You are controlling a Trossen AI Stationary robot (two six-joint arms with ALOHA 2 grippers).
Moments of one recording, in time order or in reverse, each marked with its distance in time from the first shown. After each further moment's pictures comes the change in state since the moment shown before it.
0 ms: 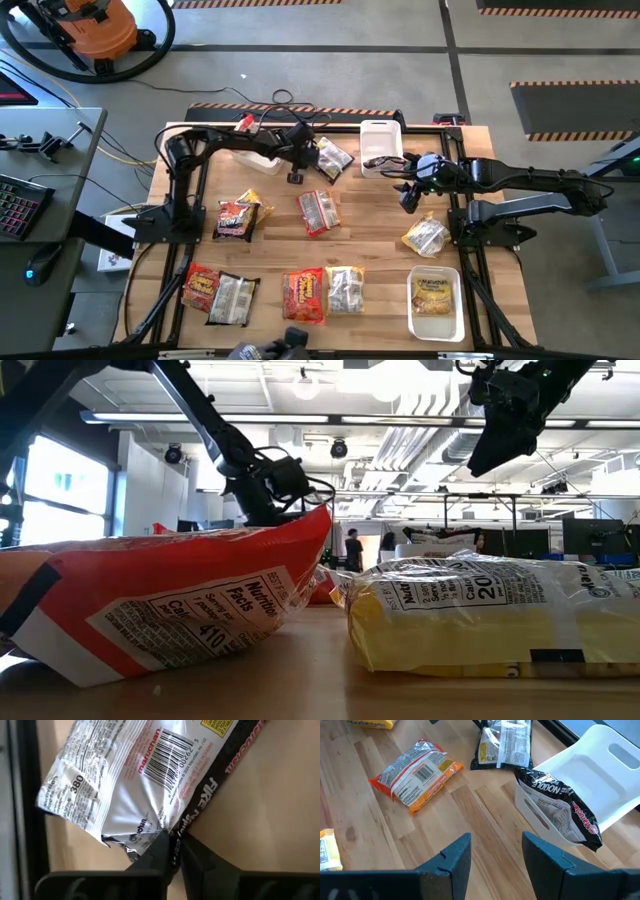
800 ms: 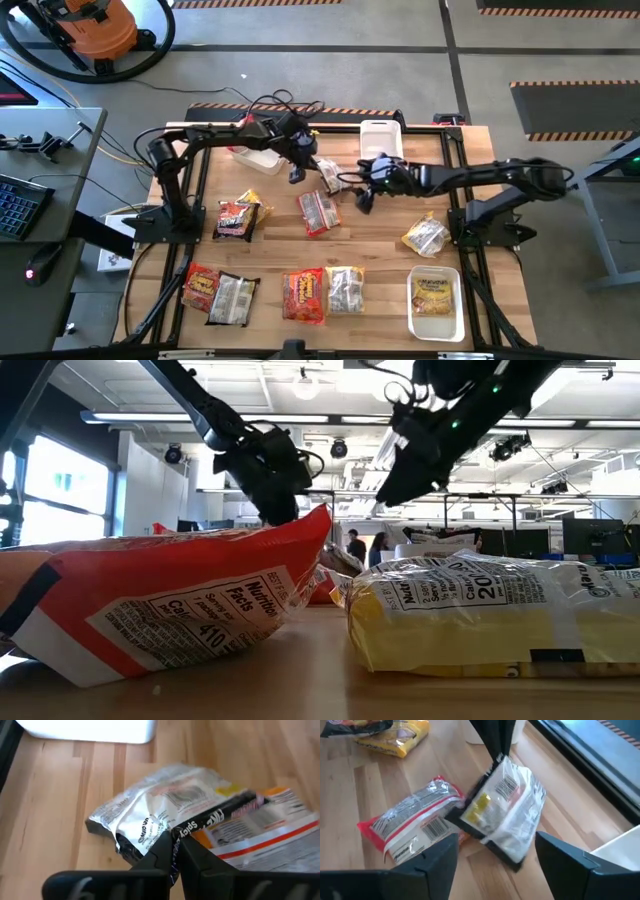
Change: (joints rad) left arm 0.028 -0.153 0.003 -0.058 0.425 -0.371; right arm -0.021 0.478 -0.001 0.626 -0.022 -0.174
